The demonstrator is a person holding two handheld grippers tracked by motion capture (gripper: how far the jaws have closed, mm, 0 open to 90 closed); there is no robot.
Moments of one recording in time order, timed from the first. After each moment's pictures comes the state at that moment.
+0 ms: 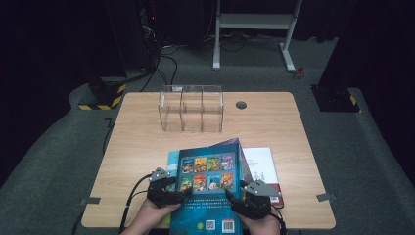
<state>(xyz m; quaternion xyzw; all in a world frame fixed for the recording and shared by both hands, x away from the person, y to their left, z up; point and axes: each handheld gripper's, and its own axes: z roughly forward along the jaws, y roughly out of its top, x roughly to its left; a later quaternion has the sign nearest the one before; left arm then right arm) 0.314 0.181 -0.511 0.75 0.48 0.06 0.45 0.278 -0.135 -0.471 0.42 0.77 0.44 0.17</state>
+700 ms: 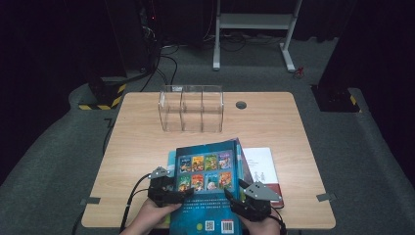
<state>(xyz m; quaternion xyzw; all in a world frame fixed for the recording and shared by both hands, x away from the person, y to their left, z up) 0.318 0.182 -0.511 0.74 0.49 0.02 0.46 0.271 -0.132 -0.465 0.39 0.77 0.46 0.20</state>
